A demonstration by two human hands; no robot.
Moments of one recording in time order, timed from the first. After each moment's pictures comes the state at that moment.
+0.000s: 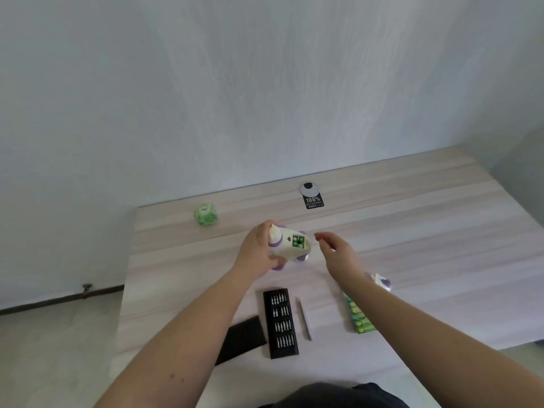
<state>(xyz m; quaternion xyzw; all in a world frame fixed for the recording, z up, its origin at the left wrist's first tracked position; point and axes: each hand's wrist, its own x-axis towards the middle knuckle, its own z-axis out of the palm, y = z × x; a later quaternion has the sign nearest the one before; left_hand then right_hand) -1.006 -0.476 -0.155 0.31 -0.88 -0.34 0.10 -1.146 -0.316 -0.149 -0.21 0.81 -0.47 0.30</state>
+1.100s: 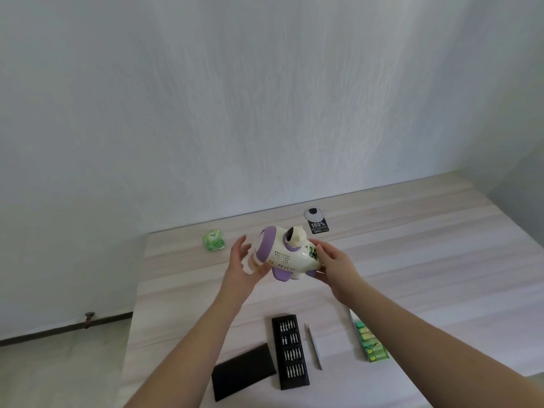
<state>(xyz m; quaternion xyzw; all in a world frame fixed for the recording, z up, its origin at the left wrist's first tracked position) -0.962 -0.488 -0.124 0.40 -0.68 -0.57 0.22 -1.133 -0.346 -0.100 -0.08 0.62 -0.63 0.46</state>
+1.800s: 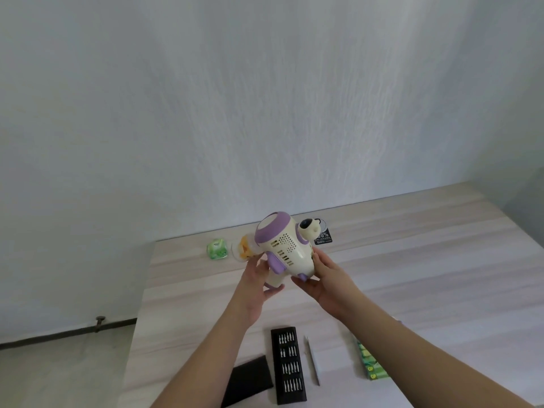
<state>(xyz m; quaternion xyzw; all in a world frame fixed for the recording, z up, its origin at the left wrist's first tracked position) -0.987 -0.452 -0.085 0.37 -0.52 -0.74 0.20 -1.125 -0.344 -0.071 -0.02 0.42 -0.71 0.56</state>
